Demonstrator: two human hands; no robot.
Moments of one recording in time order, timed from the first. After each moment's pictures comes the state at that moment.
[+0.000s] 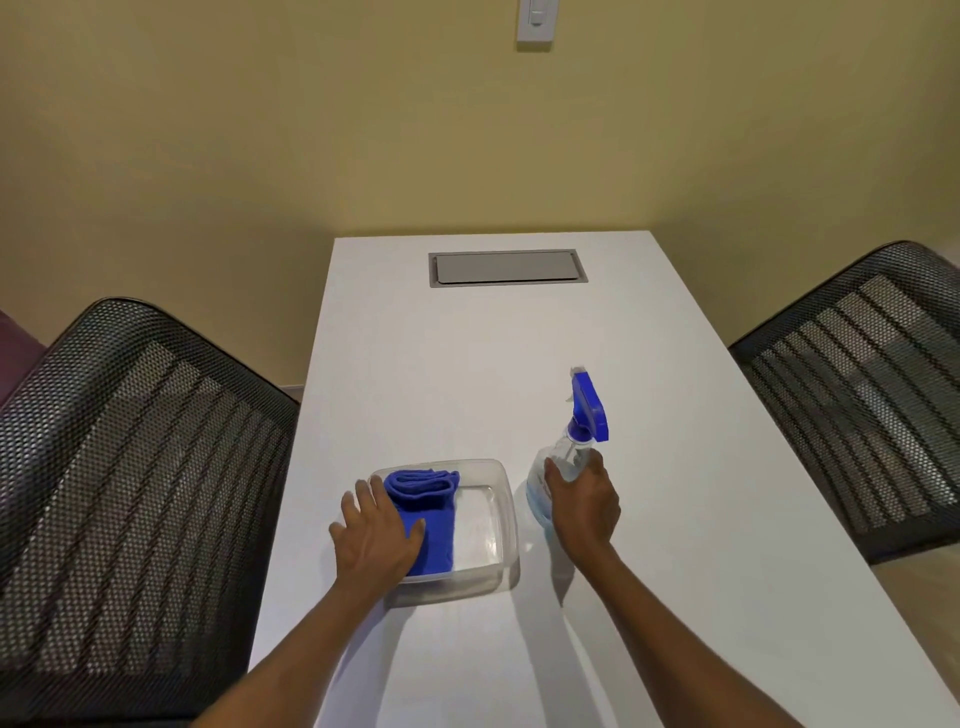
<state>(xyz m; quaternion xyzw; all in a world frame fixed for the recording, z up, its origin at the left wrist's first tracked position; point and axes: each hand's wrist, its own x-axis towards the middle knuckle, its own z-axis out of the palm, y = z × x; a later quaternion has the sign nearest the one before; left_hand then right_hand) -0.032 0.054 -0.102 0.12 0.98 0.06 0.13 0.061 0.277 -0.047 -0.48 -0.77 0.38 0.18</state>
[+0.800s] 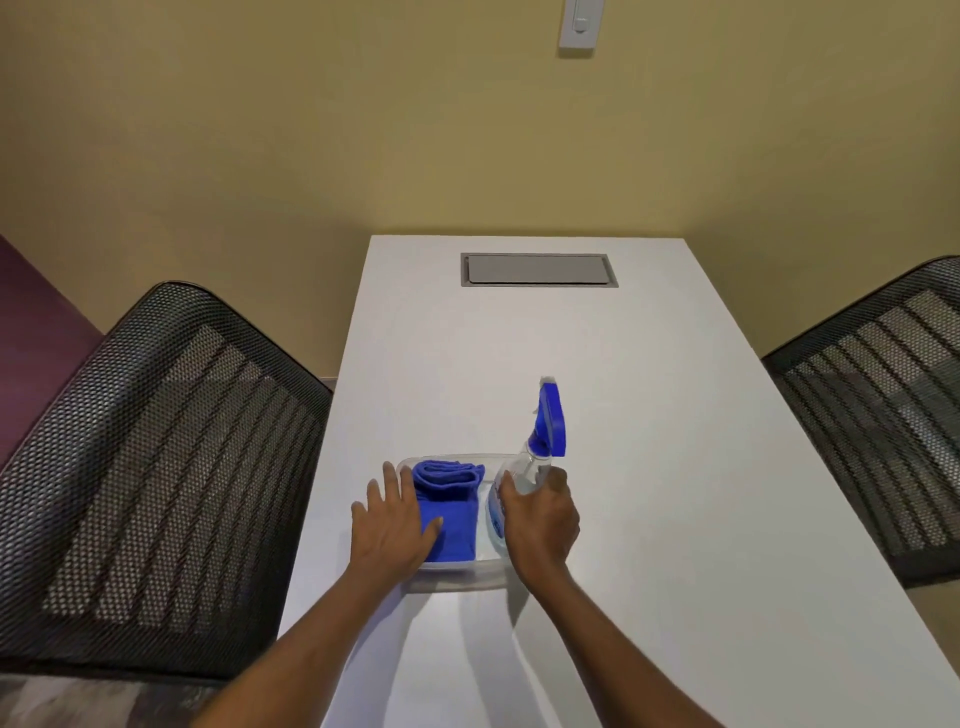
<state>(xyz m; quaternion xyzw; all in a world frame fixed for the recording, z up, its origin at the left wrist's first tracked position) -0.030 0.036 -0.087 0.19 0.97 -0.02 0.13 0.047 0.192 -0.037 -0.46 -0.77 0.40 0.18</state>
